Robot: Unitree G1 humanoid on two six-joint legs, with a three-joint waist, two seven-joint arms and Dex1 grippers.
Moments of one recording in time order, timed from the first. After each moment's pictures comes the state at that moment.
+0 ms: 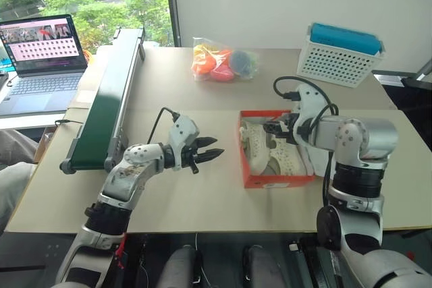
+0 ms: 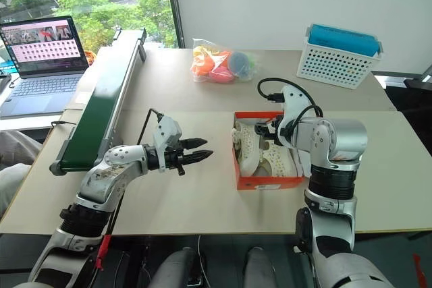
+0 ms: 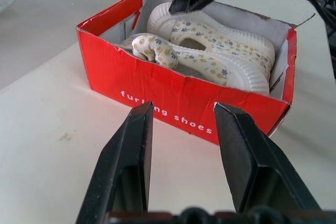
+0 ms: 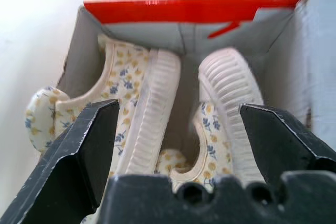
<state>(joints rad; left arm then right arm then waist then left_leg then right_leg) -0.49 0.44 -0.17 -0.06 -0.33 0.49 -0.84 -0.83 -0.29 -0.25 -0.16 0.31 1.59 0.10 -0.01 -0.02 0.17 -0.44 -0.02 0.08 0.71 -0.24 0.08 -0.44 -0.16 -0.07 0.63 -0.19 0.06</state>
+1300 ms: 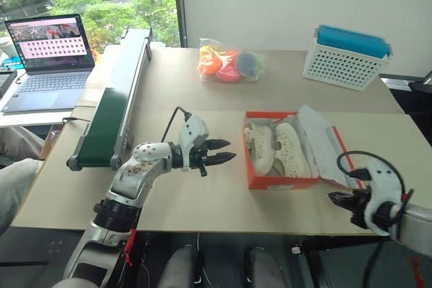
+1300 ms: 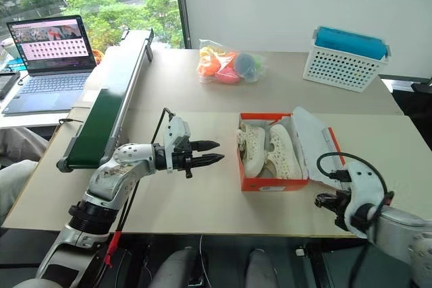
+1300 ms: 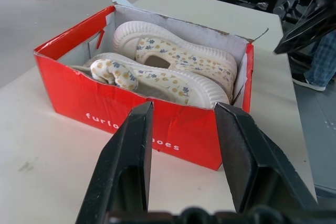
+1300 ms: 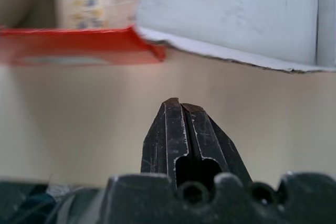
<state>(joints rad) -0.51 0.40 -0.20 -0.05 -0.35 0.48 -0.92 -0.07 -0.54 -0.62 -0.56 0.94 1.61 -0.16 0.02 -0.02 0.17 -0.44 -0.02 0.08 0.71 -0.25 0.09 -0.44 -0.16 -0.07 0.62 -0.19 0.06</state>
